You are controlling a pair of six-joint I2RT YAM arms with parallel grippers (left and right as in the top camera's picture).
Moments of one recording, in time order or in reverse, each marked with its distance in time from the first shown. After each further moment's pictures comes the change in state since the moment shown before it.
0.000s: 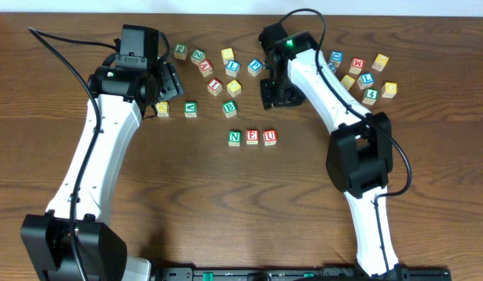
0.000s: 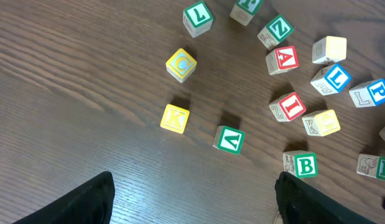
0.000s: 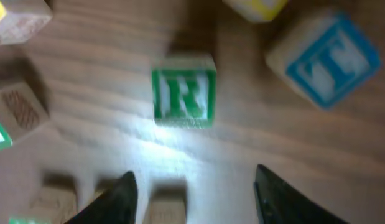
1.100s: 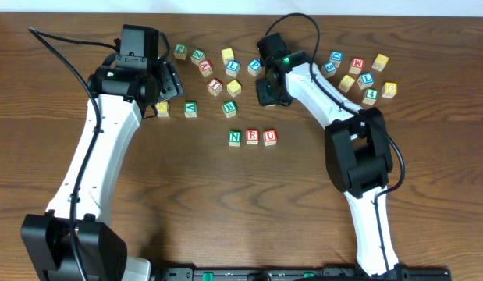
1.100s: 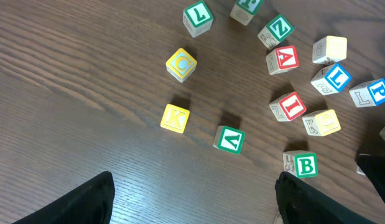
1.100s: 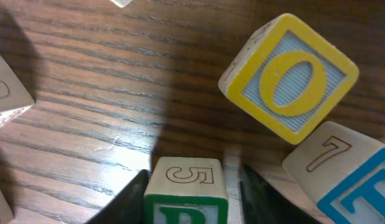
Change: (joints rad) left arm 0.000 0.000 0.000 -0.001 0.000 0.000; right arm 0.000 0.000 -0.197 0.389 0.050 -0.029
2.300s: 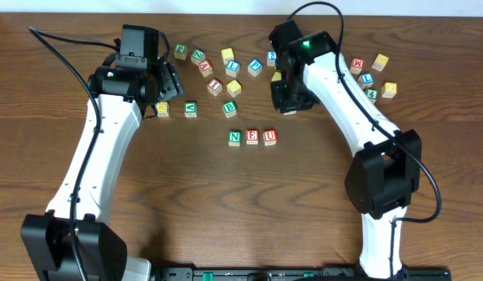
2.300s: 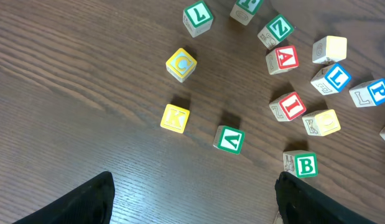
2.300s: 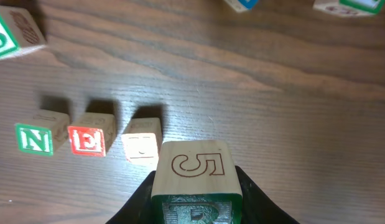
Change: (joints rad) left arm 0.000 0.000 0.000 0.000 0.000 0.000; right arm 0.000 -0.226 0.041 -0.484 0.000 0.024
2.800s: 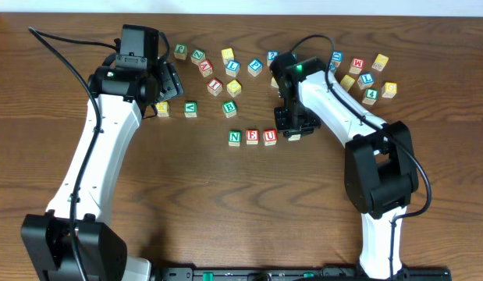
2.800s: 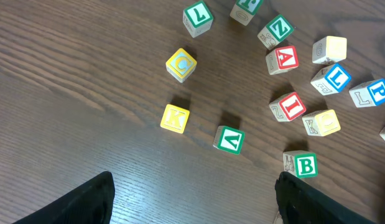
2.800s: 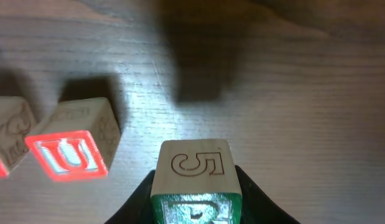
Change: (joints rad) left arm 0.000 0.000 0.000 0.000 0.000 0.000; right arm 0.000 0.002 -0.277 0.135 0.000 0.047
